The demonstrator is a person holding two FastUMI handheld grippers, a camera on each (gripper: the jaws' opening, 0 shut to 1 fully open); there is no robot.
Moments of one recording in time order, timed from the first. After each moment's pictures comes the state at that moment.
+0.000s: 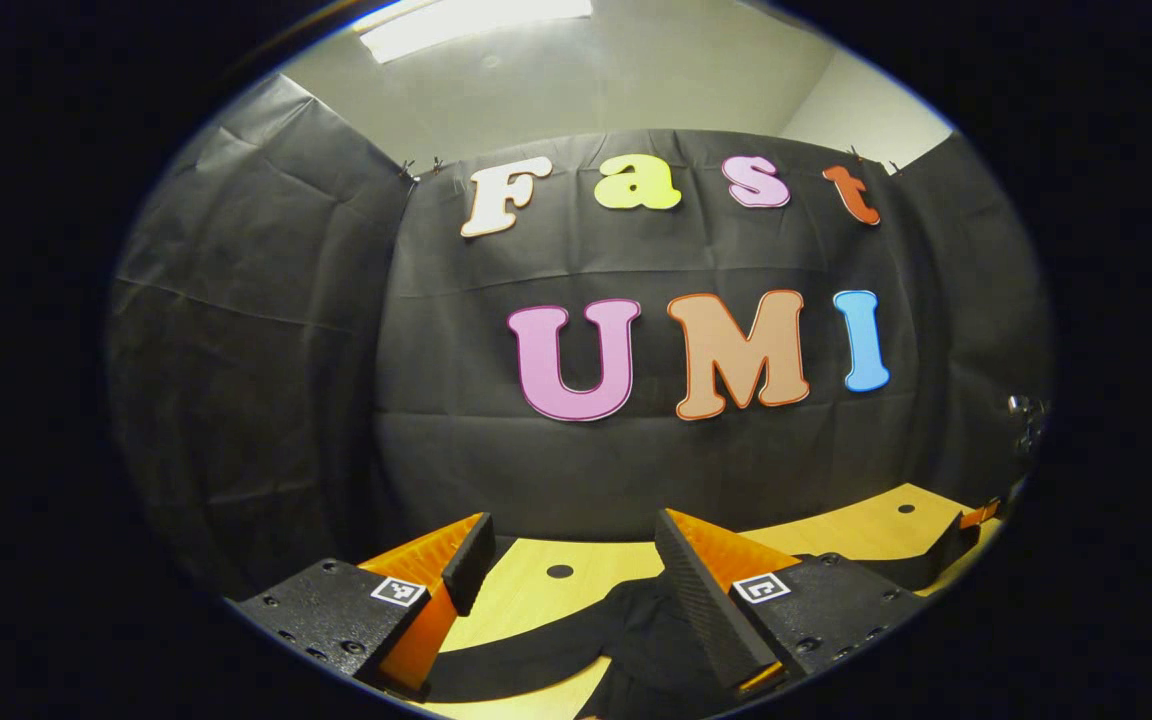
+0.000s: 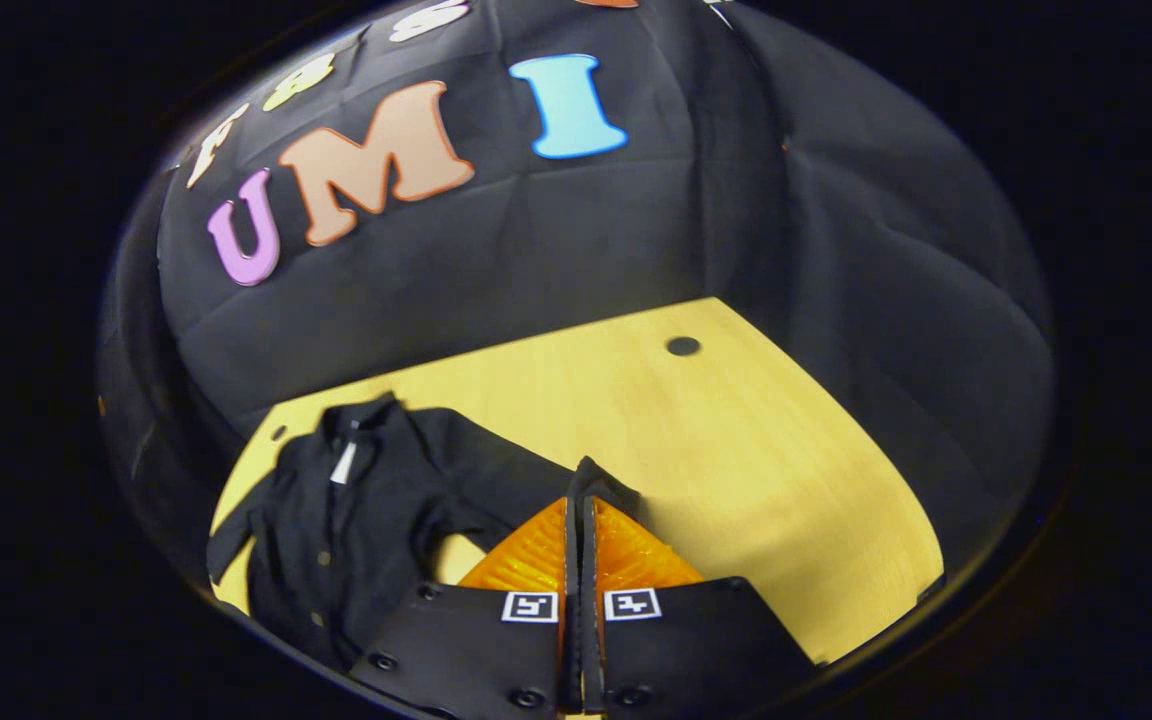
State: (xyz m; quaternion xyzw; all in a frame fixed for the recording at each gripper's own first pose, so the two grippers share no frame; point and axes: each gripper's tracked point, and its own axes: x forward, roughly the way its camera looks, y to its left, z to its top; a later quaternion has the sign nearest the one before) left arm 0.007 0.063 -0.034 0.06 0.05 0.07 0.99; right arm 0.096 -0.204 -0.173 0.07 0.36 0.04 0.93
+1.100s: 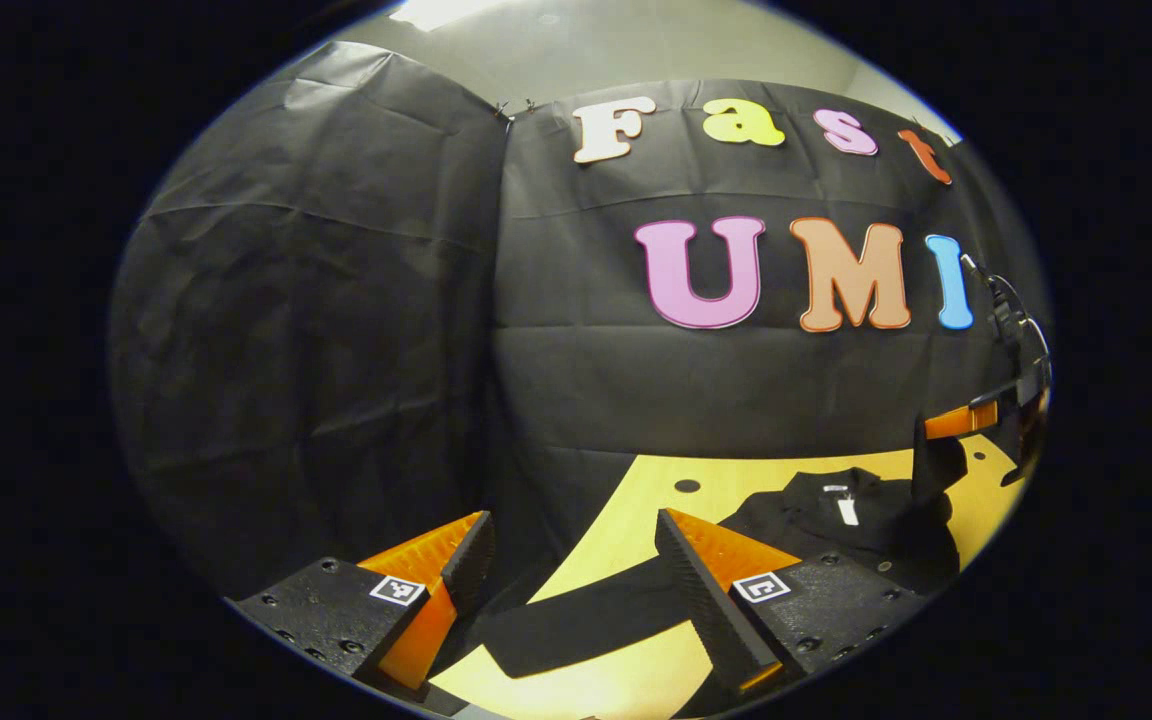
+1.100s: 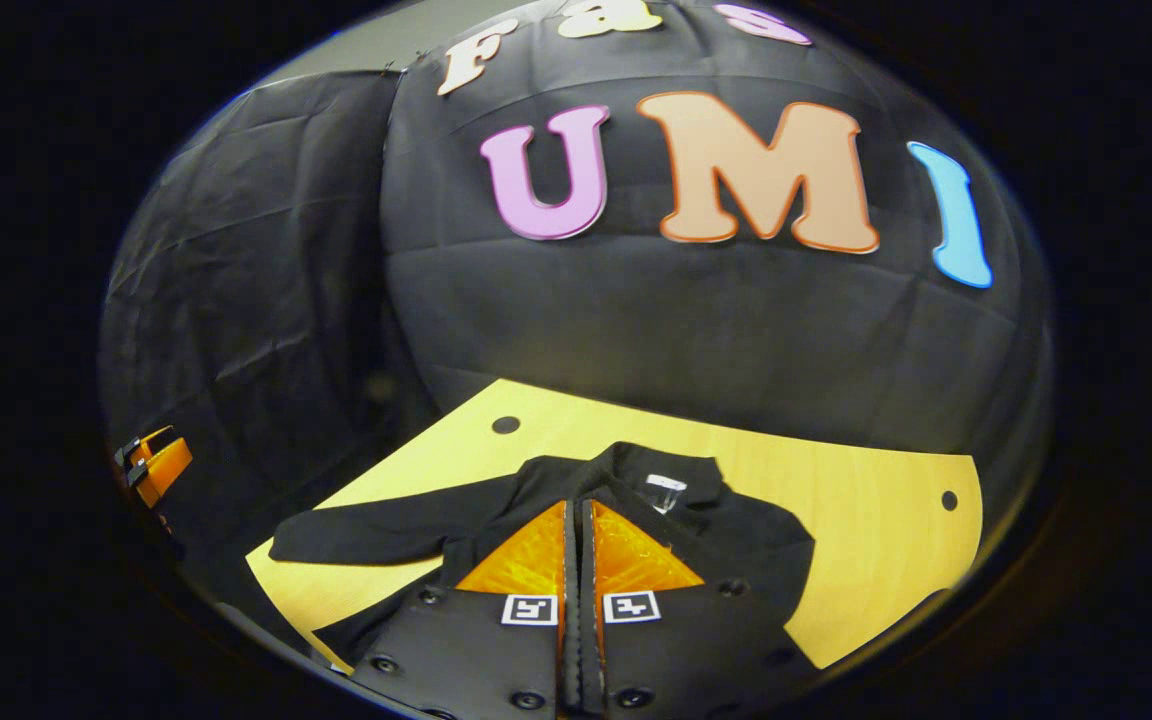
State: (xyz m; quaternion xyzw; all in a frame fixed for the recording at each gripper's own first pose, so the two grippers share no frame) left arm -0.105 0.225 -0.116 0.06 0.15 0.20 0.97; right arm 0.074 -0.174 -0.069 -0.07 0.32 0.31 0.89
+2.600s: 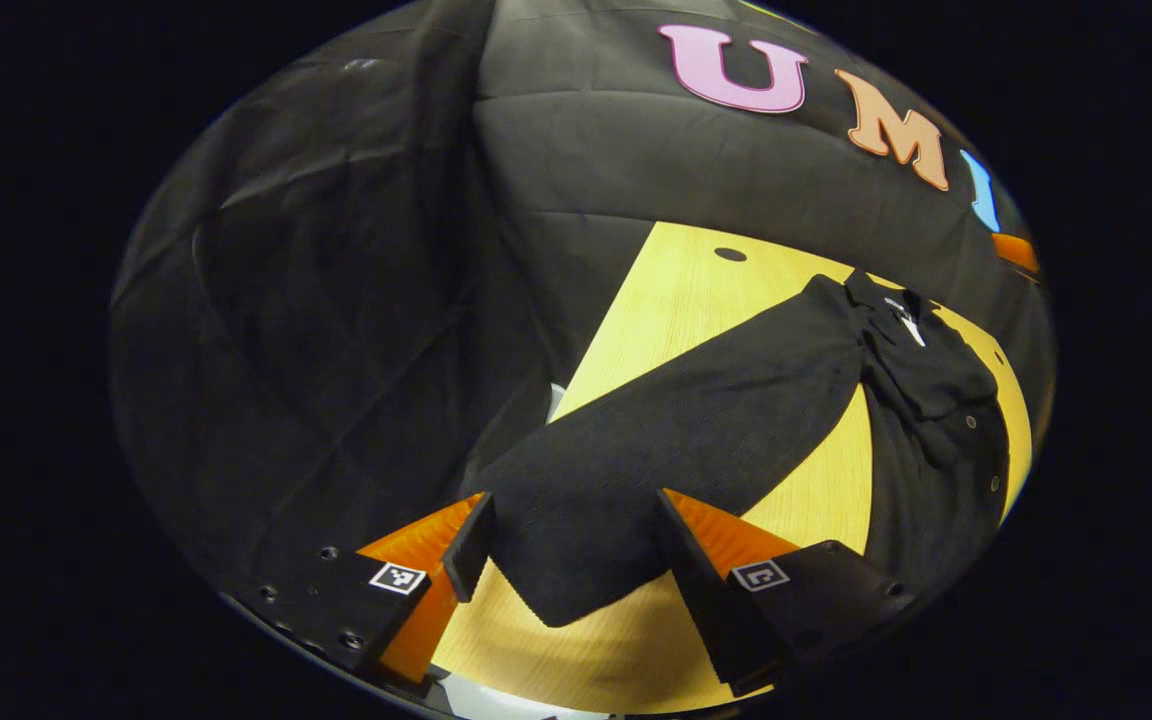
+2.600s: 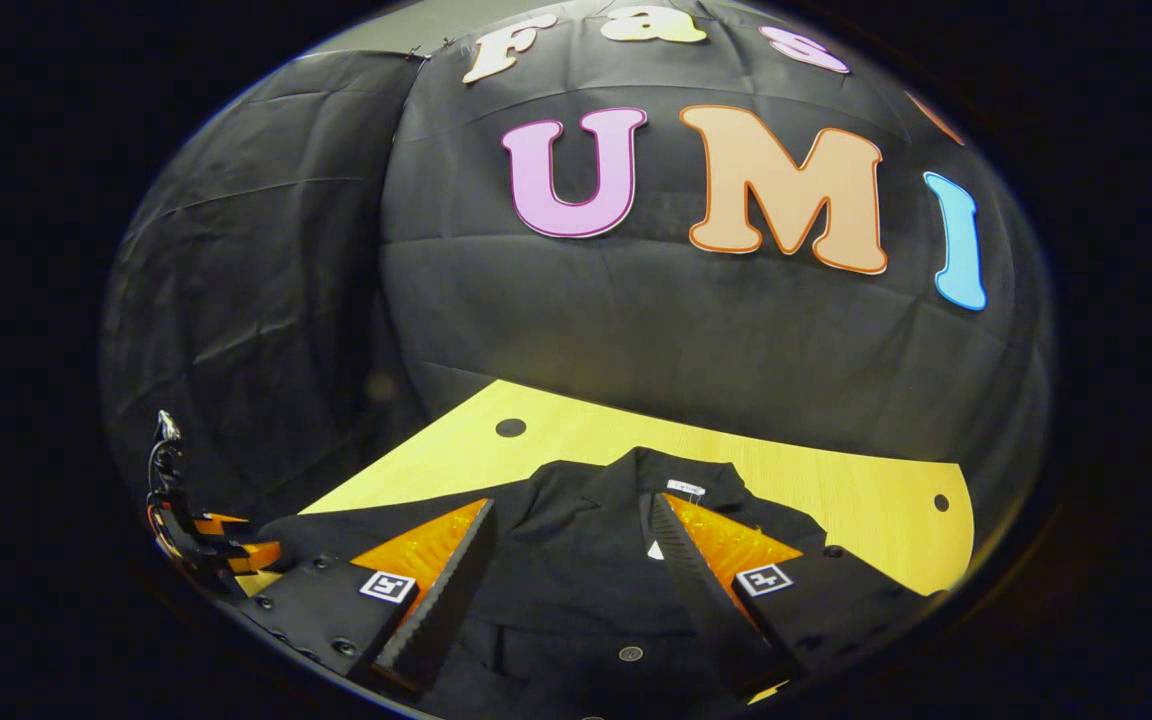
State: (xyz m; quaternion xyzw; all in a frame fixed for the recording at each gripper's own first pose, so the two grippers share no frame) left arm -0.148 0.296 -0.351 -0.02 0.43 0.16 0.89; right arm 0.055 -0.226 -0.023 -0.09 0.29 0.26 0.92
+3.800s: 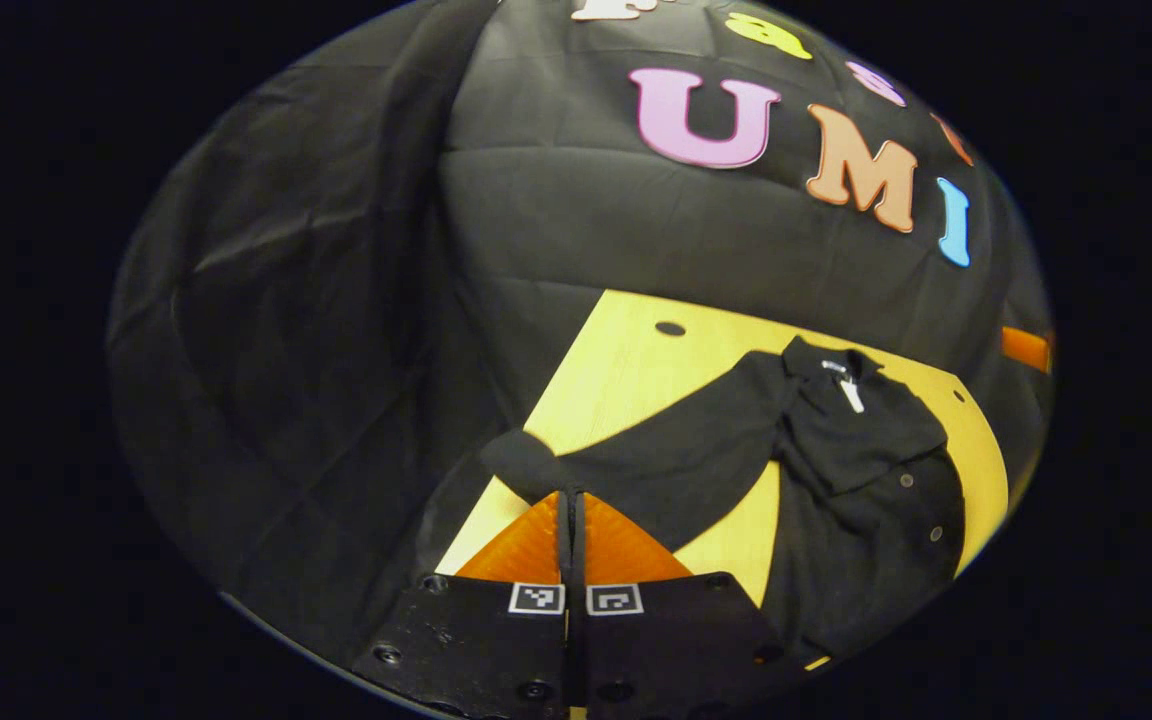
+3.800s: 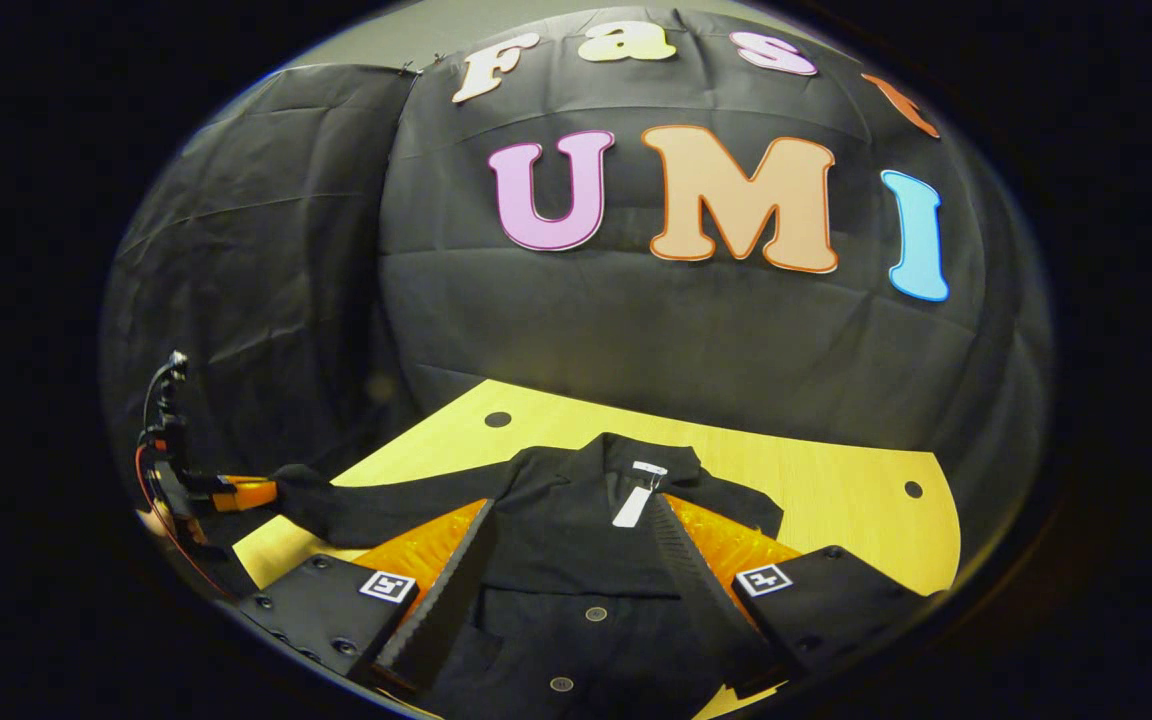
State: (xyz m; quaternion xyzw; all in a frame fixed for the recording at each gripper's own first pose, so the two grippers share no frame) left arm -0.070 0.238 -0.250 -0.02 0.33 0.10 0.94; right arm 0.010 -0.305 -0.006 -0.07 0.28 0.25 0.93
